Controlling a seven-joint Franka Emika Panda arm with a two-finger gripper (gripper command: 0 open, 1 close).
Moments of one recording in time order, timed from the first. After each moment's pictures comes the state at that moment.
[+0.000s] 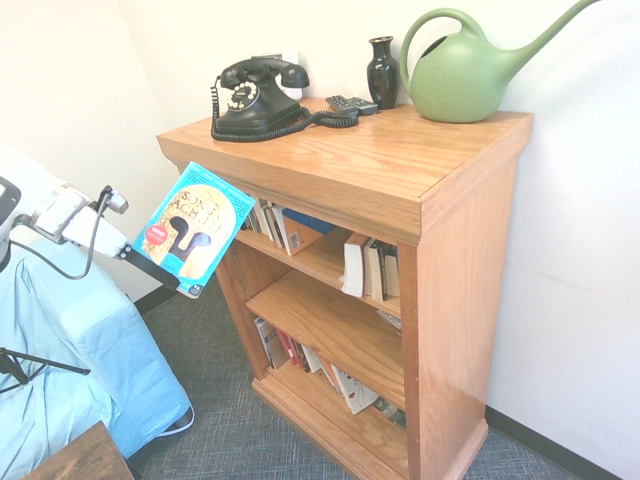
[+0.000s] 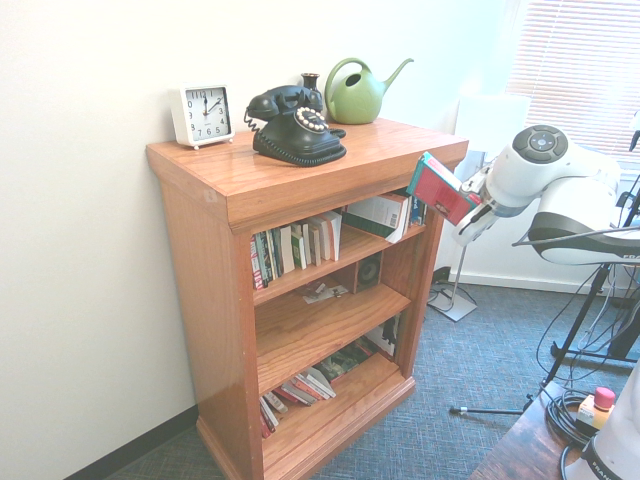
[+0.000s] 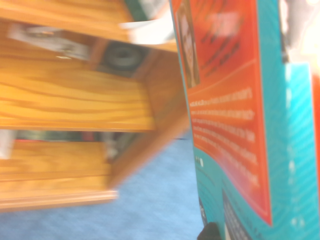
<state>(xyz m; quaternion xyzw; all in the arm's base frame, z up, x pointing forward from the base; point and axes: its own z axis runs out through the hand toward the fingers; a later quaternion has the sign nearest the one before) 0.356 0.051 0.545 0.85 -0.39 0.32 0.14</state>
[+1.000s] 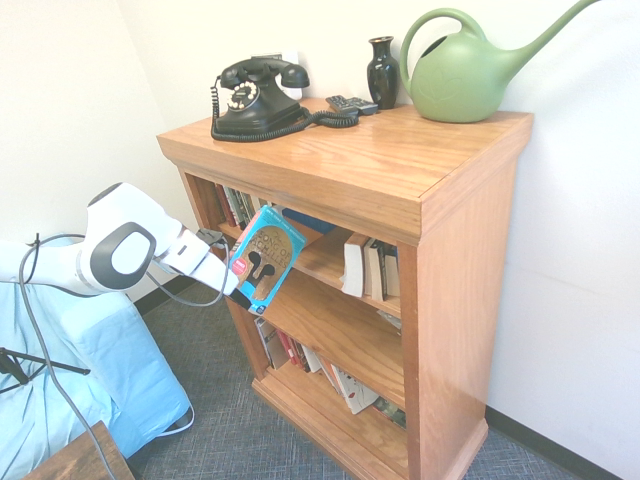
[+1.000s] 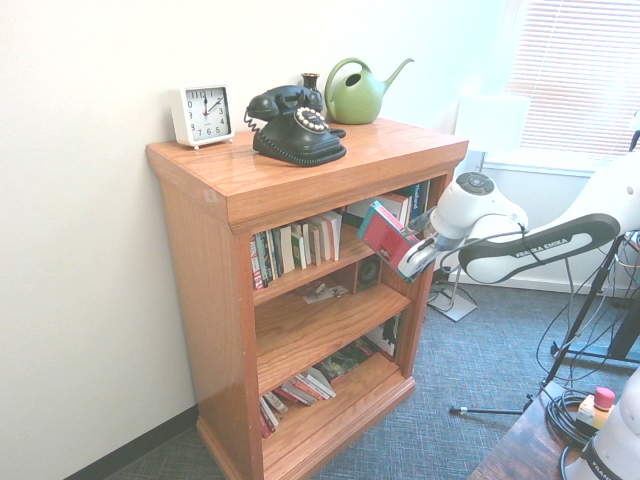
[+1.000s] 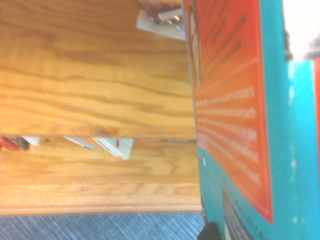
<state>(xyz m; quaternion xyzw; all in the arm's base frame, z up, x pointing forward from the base) 0.484 0.033 0.425 0.90 -0.37 0.24 0.01</state>
